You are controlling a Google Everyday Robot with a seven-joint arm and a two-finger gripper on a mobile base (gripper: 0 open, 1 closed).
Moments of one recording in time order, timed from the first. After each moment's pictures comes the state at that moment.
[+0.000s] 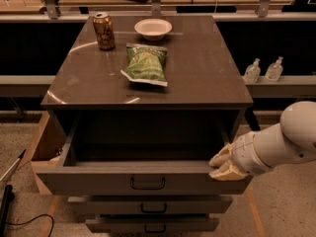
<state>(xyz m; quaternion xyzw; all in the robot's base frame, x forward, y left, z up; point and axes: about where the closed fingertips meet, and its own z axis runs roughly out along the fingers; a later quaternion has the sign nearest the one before) 0.438 -0.172 0.702 -0.63 0.73 0.12 0.25</state>
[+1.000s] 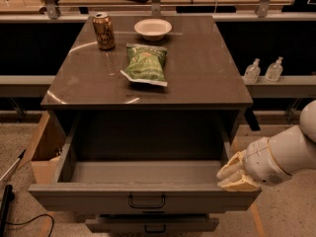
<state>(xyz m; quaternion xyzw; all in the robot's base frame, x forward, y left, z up) 0.389 -0.174 0.726 -0.62 0.73 0.18 0.22</state>
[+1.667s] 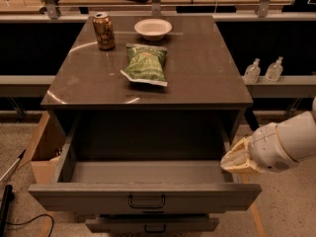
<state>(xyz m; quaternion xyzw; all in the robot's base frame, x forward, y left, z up) 0.411 -0.183 0.759 -0.62 0.73 0.16 0.25</state>
